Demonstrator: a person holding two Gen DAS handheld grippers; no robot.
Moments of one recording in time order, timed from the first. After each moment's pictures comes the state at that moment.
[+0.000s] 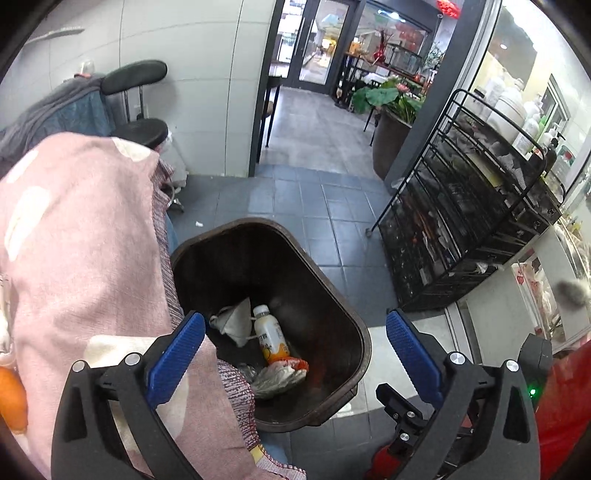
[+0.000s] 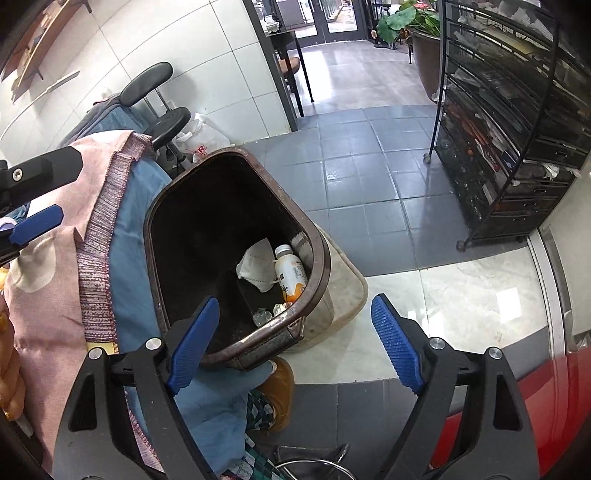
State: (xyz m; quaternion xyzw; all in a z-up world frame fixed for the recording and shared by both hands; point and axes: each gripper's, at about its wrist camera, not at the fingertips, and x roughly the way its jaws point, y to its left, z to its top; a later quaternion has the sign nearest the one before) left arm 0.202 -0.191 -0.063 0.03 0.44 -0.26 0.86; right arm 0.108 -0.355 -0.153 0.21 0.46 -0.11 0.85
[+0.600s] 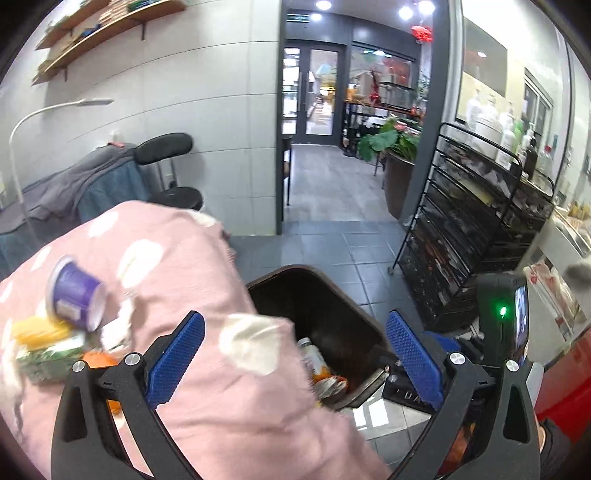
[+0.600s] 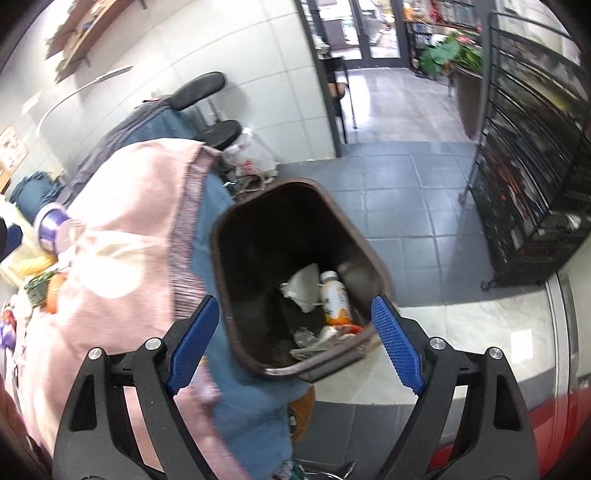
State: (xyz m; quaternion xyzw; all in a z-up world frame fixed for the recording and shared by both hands) left arm 0.130 -0.127 0.002 0.07 0.33 -0.23 0.91; right arm 0.119 -0.300 -0.095 0.17 0.42 -0.04 0.89
